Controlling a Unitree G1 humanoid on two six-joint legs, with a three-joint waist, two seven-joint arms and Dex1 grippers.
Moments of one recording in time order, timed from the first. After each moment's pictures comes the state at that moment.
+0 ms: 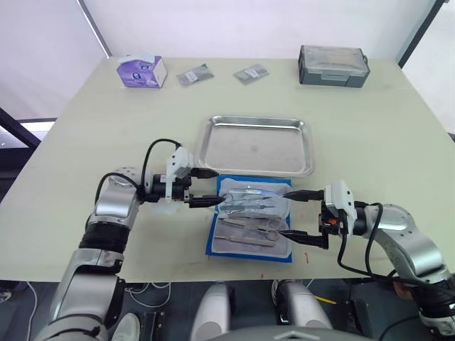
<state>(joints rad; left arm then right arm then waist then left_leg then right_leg) -0.52 0.68 -0.05 0.35 -0.30 0.21 -1.41 -0.15 -0.59 0.14 -0.28 0.43 0.27 1.09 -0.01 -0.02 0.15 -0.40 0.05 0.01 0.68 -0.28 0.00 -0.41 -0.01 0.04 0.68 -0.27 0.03</state>
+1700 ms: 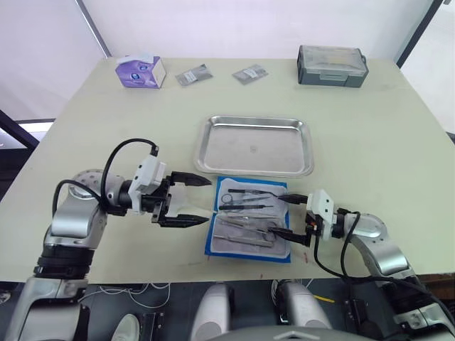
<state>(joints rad) -0.34 0.82 0.03 0.05 -0.52 0.17 -1.54 -0.17 -0.43 0.22 0.02 0.22 0.01 1.01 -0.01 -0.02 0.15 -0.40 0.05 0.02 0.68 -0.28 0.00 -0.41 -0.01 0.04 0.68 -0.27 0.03</state>
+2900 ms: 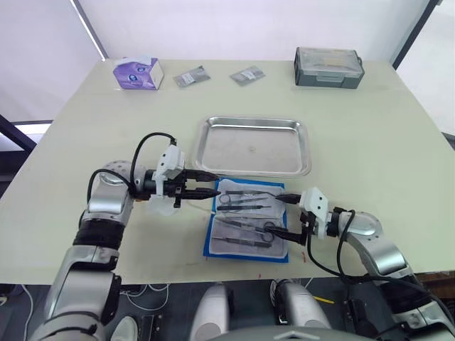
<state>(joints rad) -0.61 0.66 -0.09 0.50 -0.31 -0.03 -1.55 -0.18 -0.43 0.26 -0.03 0.20 0.14 0.95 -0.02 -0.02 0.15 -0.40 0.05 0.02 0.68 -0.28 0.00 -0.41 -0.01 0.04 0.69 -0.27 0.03</state>
